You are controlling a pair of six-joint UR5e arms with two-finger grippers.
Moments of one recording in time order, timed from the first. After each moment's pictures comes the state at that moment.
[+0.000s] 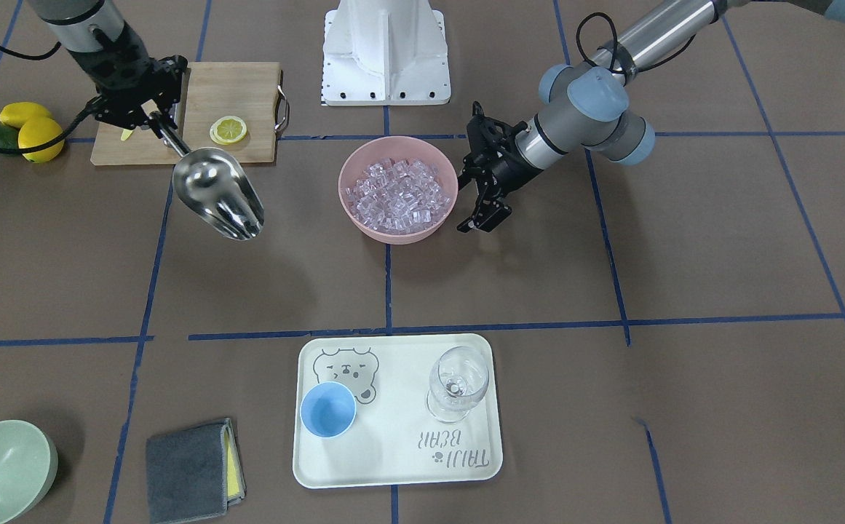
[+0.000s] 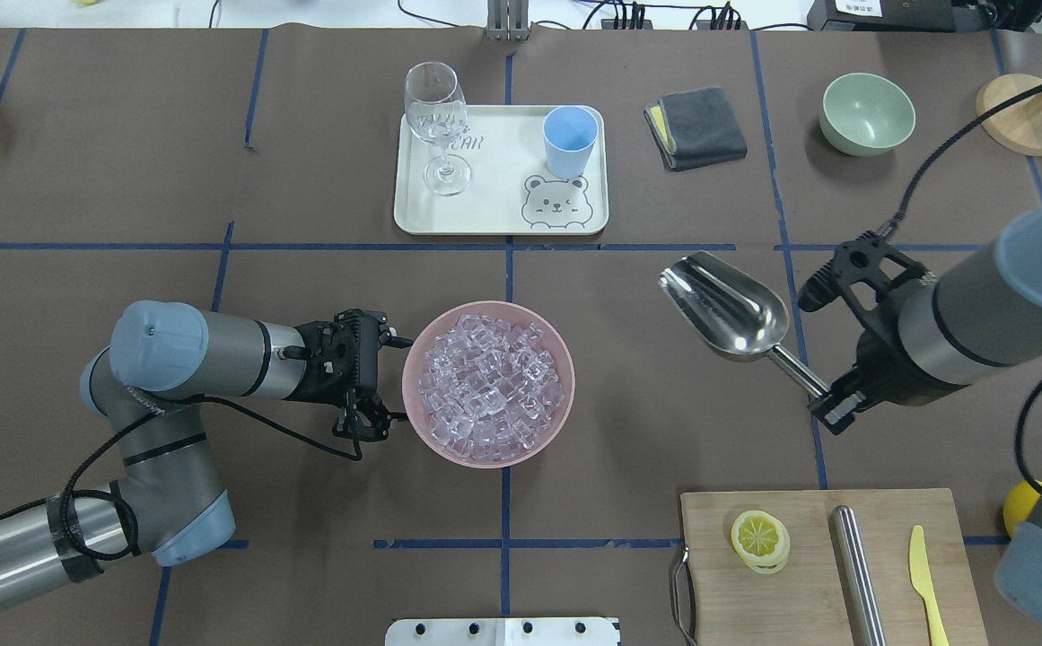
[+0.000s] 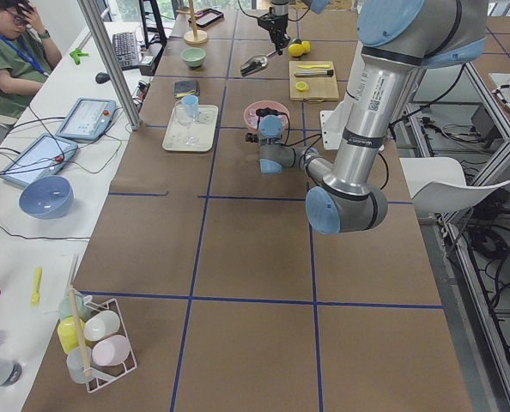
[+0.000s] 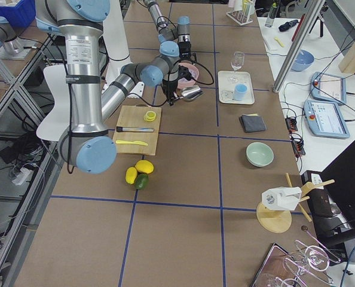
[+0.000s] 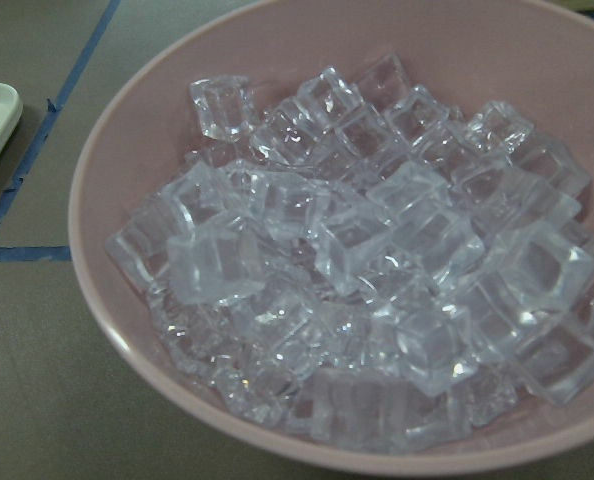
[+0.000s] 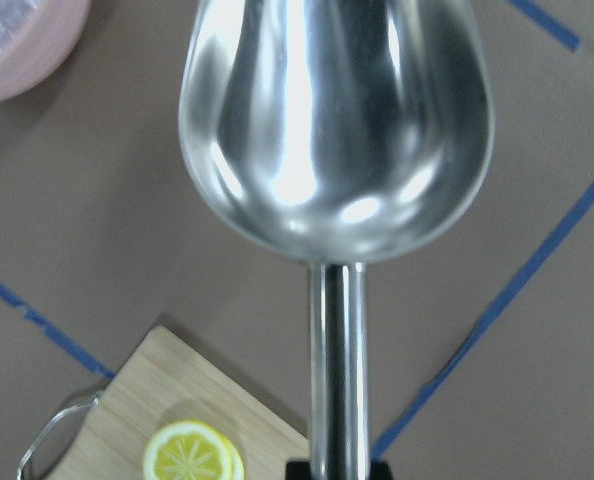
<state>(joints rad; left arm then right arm) -0.49 -1.96 -1.51 -2.68 -1.93 0.10 0.65 -1.38 2.31 -1.87 2.05 0.41</state>
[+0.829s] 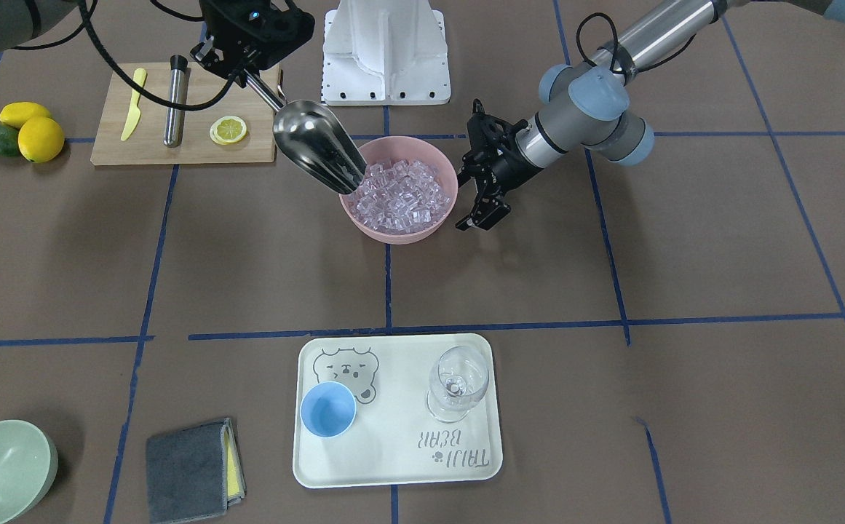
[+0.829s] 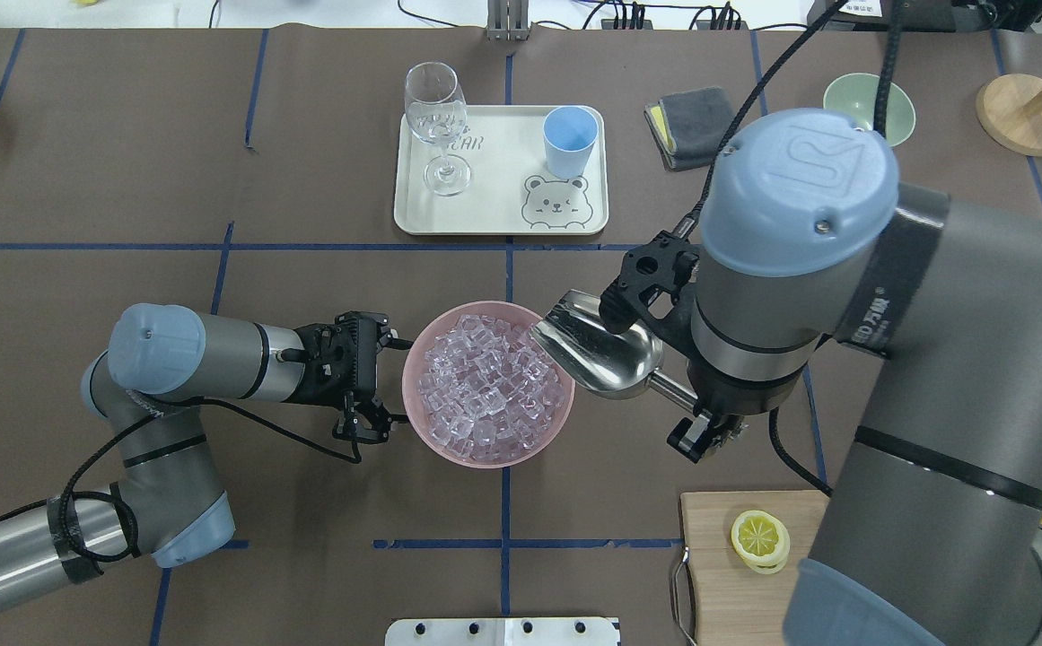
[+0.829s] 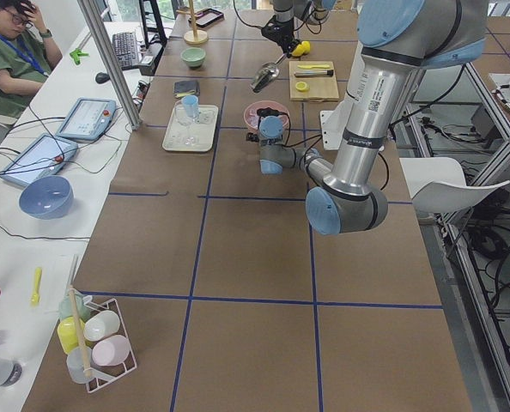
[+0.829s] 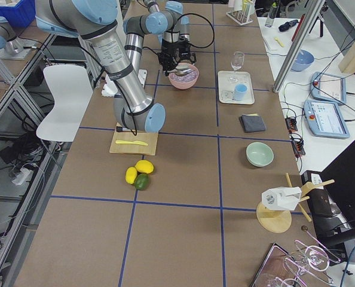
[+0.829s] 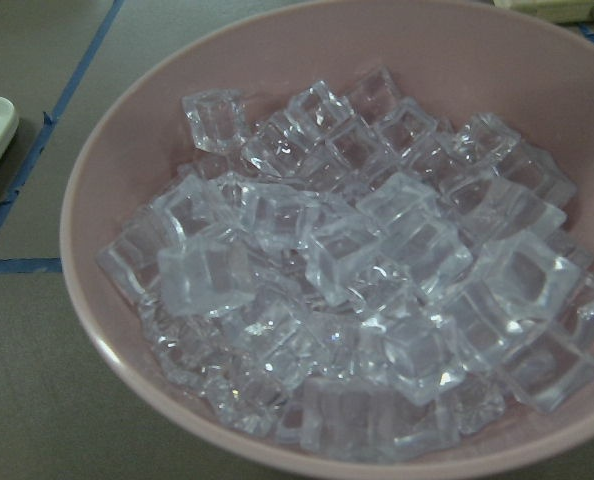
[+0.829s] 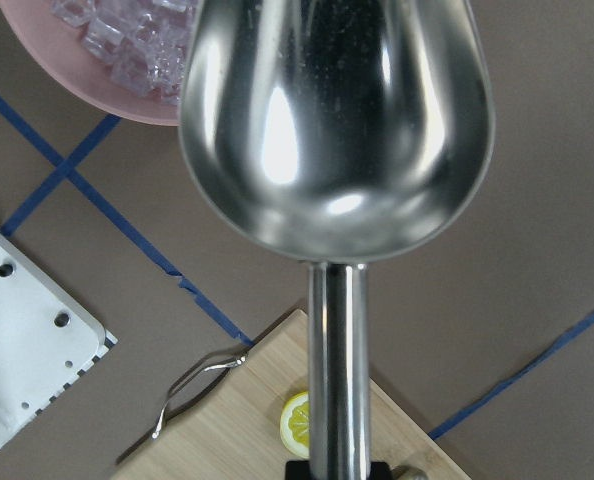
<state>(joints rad) -0.49 -1.96 -1.51 -2.70 -1.93 0.10 0.52 -0.85 2.22 -2.51 1.98 0.23</state>
